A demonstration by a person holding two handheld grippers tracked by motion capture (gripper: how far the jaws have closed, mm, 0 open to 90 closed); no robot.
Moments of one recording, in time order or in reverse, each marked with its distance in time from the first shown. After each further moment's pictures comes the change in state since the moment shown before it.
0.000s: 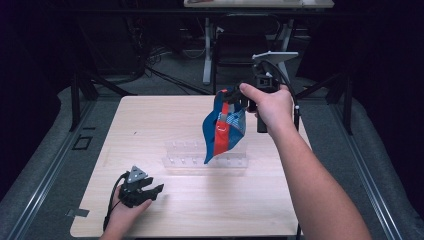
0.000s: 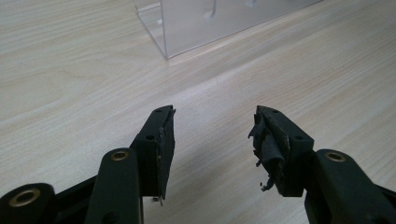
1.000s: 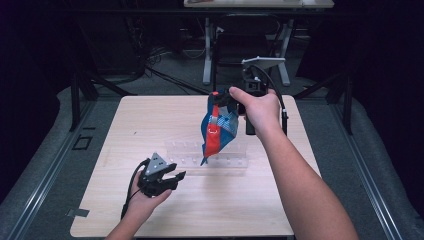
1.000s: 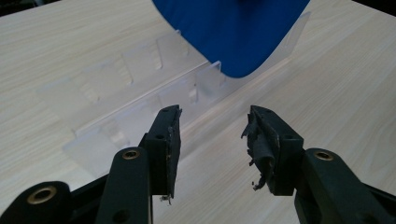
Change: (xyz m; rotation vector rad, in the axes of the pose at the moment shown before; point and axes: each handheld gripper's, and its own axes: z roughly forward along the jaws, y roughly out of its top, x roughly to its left) left arm -0.056 0.067 -0.004 -0.154 -0.090 0.143; right arm 0.001 -0.002 0.028 0.013 0.038 0.009
